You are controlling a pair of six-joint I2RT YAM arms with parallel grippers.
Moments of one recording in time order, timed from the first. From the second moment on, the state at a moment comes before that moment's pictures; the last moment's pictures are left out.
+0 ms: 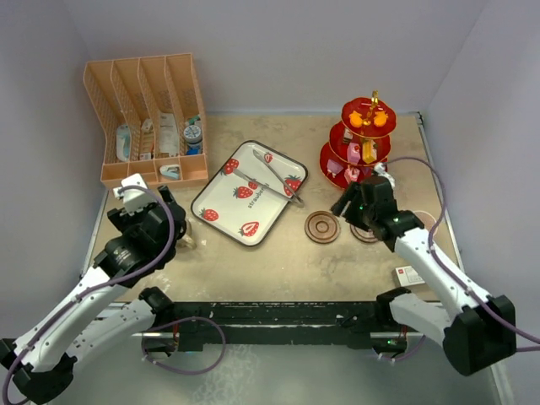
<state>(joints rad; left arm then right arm) -0.70 0.67 0.84 -0.82 -1.13 -0.69 0.28 1.08 0.72 -0.52 0.16 0.77</state>
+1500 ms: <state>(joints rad) -0.01 1.06 0.74 -0.67 -0.35 -0.70 1.21 1.75 1.02 0.47 0.18 0.21</state>
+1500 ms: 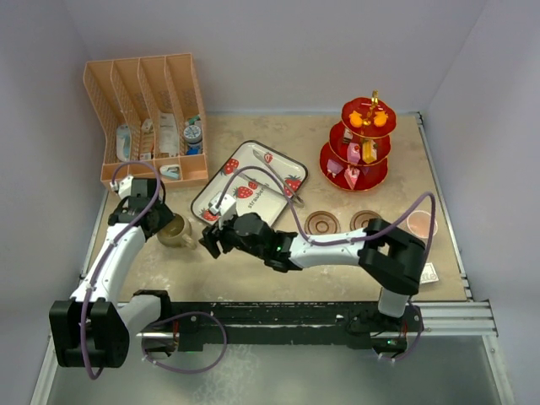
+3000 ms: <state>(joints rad) 0.00 0.88 0.76 -0.68 -0.34 -0.67 1.21 1.94 1.15 0.34 0.23 0.06</state>
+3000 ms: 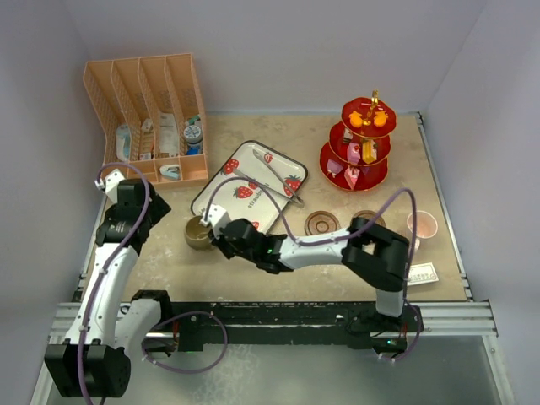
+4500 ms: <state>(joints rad) 0.00 0.81 0.77 -0.67 -0.42 -0.64 0.95 1.00 0.40 -0.08 0.88 0.70</state>
